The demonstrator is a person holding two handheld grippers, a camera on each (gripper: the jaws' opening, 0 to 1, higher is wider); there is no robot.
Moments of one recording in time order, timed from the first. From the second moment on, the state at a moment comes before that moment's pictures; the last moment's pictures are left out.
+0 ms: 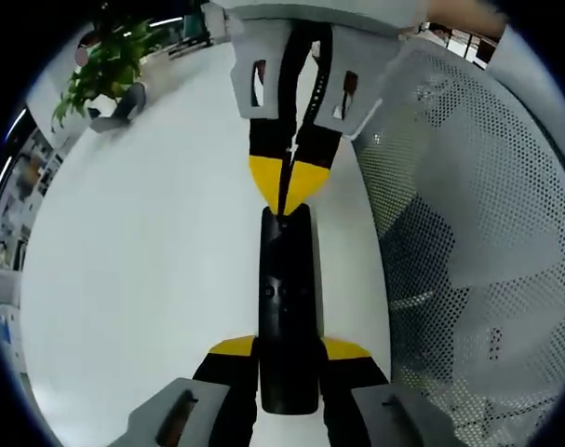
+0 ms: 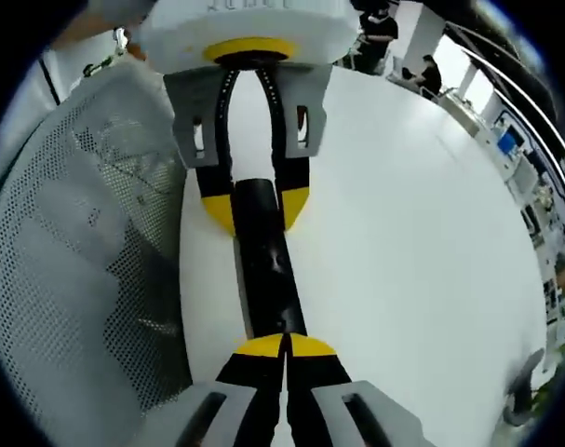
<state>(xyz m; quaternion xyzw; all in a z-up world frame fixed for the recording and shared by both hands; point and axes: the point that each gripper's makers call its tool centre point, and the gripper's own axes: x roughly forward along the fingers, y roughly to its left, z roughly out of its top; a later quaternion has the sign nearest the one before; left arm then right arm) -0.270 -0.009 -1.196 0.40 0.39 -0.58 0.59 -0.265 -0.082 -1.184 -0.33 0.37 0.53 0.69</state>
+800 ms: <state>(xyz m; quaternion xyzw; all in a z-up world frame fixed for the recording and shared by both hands) -0.270 -0.009 -1.196 0.39 0.38 -0.59 0.60 -0.267 -0.071 -1.184 -0.33 0.38 0.56 0.66</state>
